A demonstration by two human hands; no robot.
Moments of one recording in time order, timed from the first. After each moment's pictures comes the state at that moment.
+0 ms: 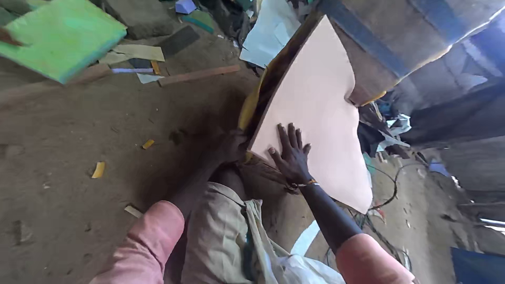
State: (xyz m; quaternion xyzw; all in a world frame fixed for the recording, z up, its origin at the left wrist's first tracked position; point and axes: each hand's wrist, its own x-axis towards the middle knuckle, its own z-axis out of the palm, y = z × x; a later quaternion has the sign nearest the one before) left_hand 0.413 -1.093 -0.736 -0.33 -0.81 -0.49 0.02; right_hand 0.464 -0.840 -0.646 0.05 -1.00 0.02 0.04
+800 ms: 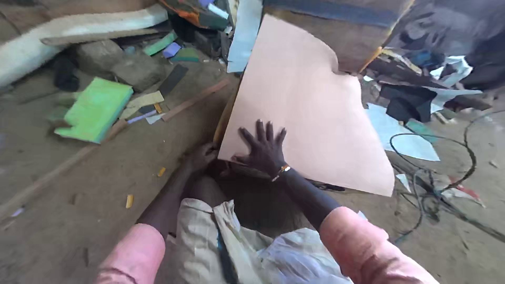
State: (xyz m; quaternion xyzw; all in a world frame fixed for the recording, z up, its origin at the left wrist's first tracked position) left_hand 0.427 -1.112 -0.670 -0.14 -0.88 -0.40 -0.21; right_hand 0.458 -0.847 -0.637 0.06 -1.00 0.03 0.02
